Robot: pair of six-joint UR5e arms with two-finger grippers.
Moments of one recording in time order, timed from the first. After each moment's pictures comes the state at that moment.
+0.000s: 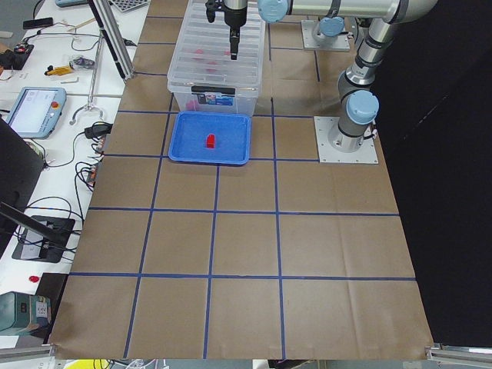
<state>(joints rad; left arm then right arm) -1.60 -1.55 -1.61 -1.51 1.56 -0.02 1.48 -1.50 1.48 -1.50 -1.51 -0.07</state>
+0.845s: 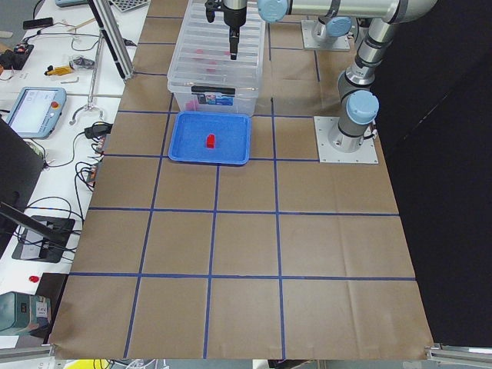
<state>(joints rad) -1.60 -1.55 -1.60 -1.51 1.57 -0.02 1.60 -1.50 1.41 -1.43 -1.56 0.13</state>
